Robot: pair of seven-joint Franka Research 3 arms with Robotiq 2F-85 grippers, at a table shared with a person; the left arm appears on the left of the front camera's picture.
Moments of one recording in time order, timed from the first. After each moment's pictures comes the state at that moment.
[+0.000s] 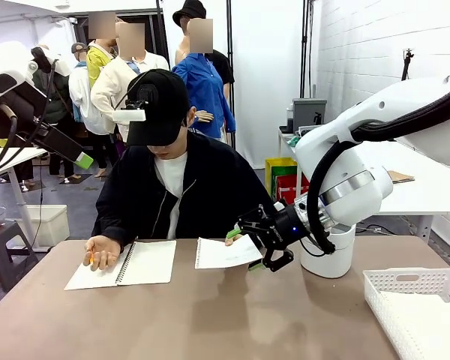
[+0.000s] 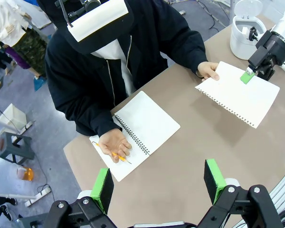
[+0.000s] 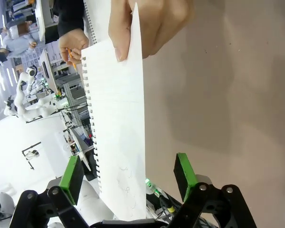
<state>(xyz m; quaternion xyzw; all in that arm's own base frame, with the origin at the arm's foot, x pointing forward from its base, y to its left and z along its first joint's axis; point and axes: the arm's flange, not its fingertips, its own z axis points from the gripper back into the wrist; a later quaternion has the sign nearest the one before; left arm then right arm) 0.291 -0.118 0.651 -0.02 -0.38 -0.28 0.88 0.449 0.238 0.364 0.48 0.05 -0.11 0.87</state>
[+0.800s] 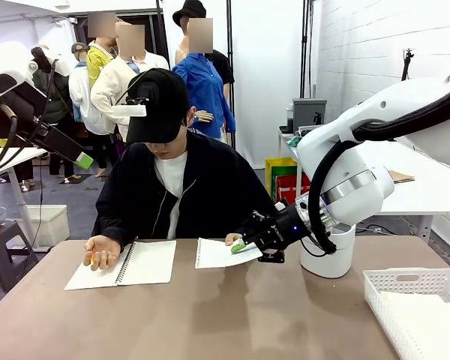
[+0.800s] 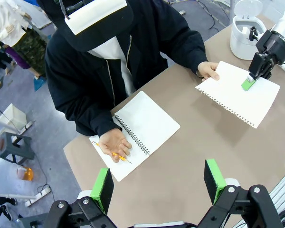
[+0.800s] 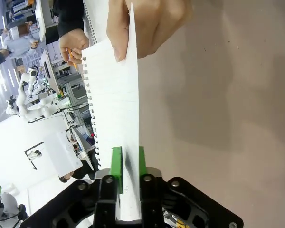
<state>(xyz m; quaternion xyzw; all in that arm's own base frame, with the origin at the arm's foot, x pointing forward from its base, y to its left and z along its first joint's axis) 0.291 -0.118 0.651 -0.02 -0.38 -0.28 0.88 0.450 0.236 0.364 0.48 0.05 -0.11 0.87</state>
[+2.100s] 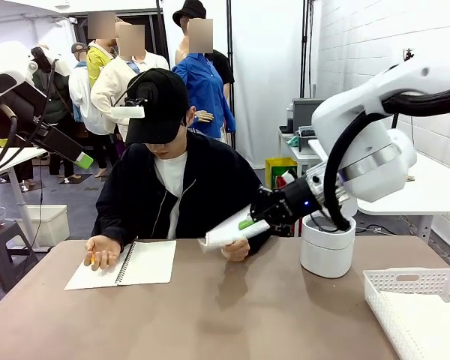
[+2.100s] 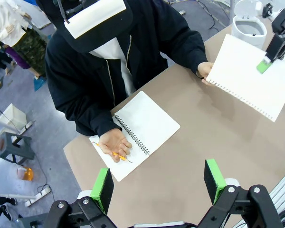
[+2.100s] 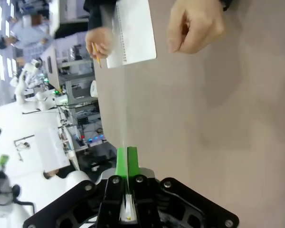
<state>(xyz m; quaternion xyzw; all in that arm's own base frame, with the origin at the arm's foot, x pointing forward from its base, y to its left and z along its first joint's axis) 0.291 -0.118 0.651 -0.02 -0.38 -0.28 0.88 0.426 0.212 0.449 0.48 -0.02 -0.05 0.88</state>
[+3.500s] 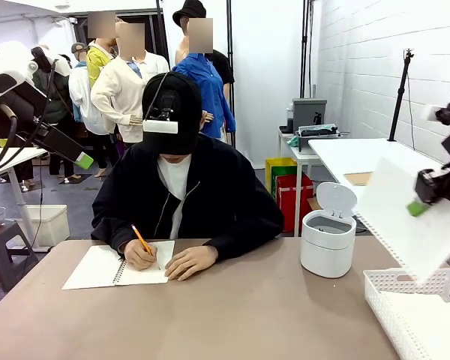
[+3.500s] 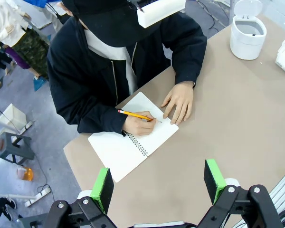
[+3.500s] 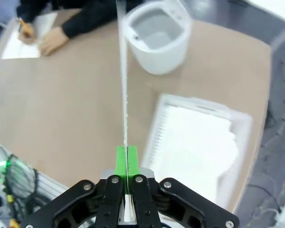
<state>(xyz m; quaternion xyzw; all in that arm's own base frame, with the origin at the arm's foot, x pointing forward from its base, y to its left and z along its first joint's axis) 0.291 -0.118 0.651 -0.02 -0.38 -0.28 0.88 0.294 -0.006 0.564 0.14 -0.25 0.11 0.95</state>
